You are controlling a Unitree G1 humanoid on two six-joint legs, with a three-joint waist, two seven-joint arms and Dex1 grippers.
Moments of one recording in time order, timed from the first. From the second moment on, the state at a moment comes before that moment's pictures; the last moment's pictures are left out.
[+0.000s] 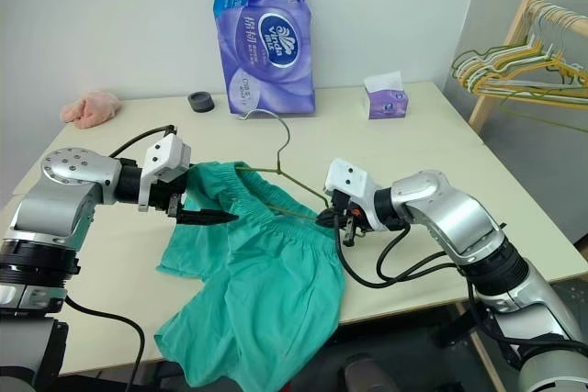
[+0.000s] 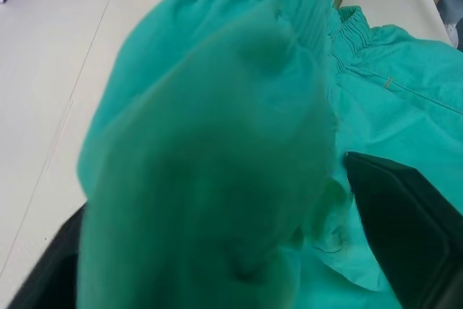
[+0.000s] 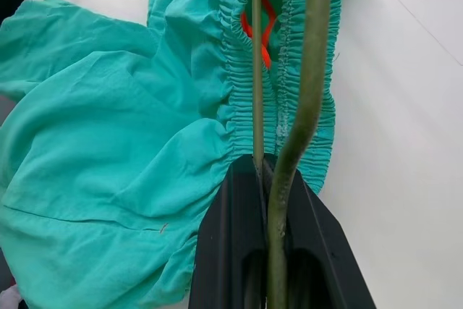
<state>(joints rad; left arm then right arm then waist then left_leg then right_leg) -0.64 0.89 -0.09 0.25 -0.28 0.28 -1.44 -0.74 -0.61 0.43 -0.26 0.35 0.86 0.96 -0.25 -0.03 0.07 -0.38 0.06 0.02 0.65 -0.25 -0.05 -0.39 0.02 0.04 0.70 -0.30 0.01</state>
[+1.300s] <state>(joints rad) -0.54 0.86 0.03 0.21 -0.33 0.42 -1.31 -0.38 -0.75 0.15 -0.21 0.35 0.68 1.10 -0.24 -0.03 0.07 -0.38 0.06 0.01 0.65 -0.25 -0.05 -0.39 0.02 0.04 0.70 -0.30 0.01</state>
